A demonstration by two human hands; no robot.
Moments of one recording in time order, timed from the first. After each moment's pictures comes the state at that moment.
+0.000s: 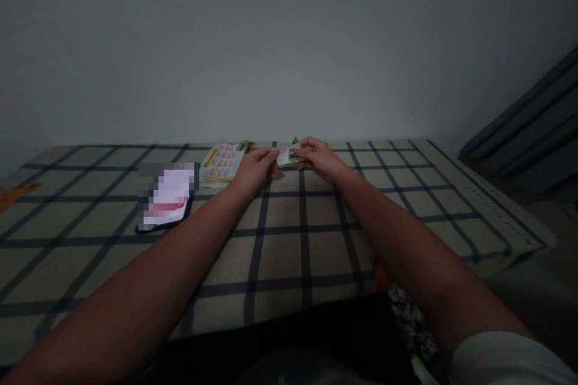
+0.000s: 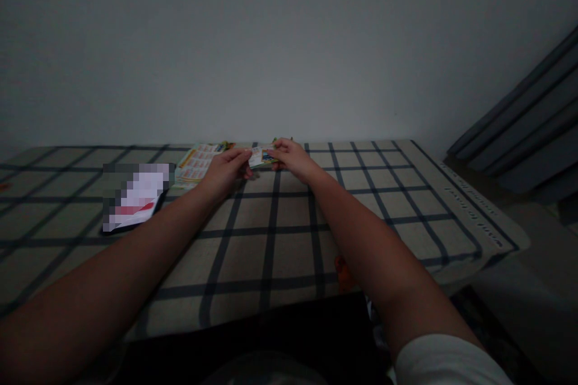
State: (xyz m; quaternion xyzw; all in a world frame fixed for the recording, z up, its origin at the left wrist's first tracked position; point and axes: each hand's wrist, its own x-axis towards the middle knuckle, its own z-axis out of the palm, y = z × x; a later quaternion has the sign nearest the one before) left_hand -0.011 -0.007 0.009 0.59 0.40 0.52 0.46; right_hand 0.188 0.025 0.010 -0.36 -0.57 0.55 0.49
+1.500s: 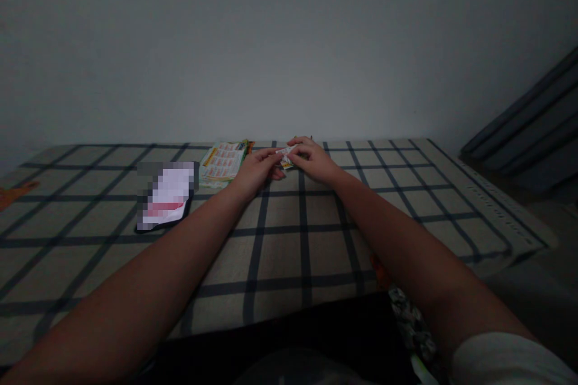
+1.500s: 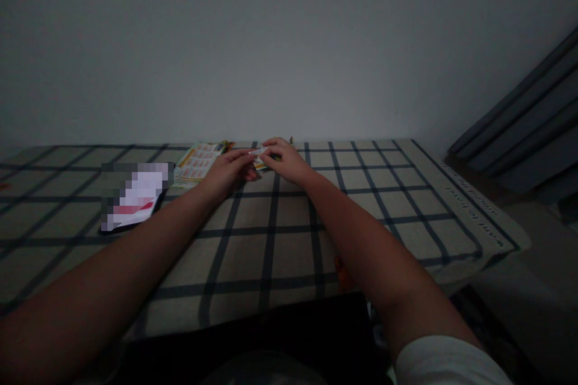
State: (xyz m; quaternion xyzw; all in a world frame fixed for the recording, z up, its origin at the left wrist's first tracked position) left_hand -0.006 -0.010 0.012 0.55 0.40 0.50 0.53; right_hand 0.191 0.025 0.004 -0.33 -0.82 0.19 0.43
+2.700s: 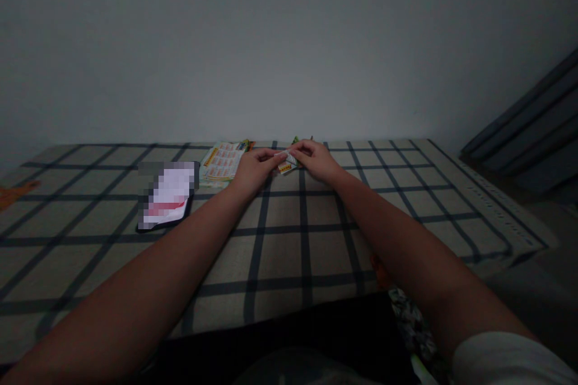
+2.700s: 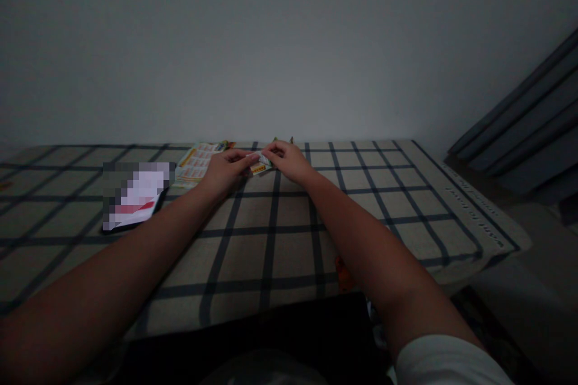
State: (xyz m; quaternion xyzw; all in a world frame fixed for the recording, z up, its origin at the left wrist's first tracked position) left_hand -0.009 -0.012 0.014 0.62 0.45 0.52 0.38; right_hand 0.184 0.022 0.006 -0.36 -0.71 0.37 0.47
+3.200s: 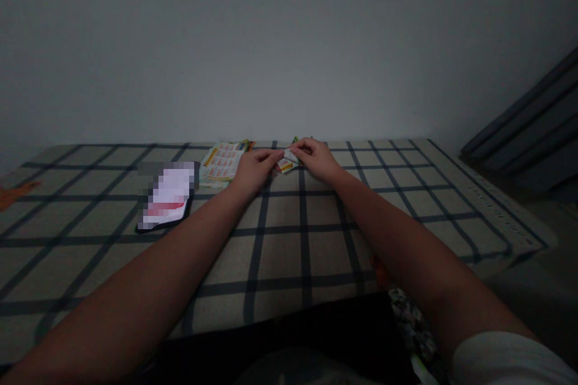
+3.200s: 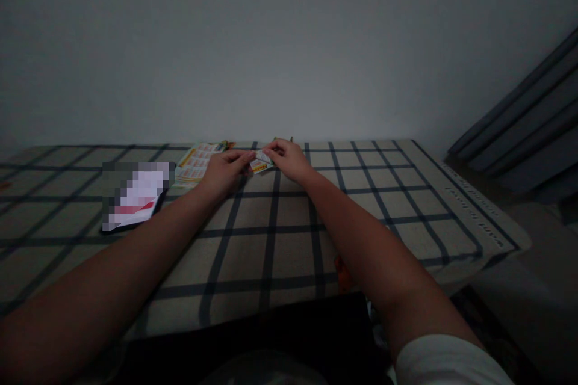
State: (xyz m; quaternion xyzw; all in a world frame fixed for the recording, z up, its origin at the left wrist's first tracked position) left_hand -0.013 -0.006 0.007 0.64 0.45 0.51 0.35; right_hand 0.184 0.022 0.009 -0.38 -0.71 0.33 0.49
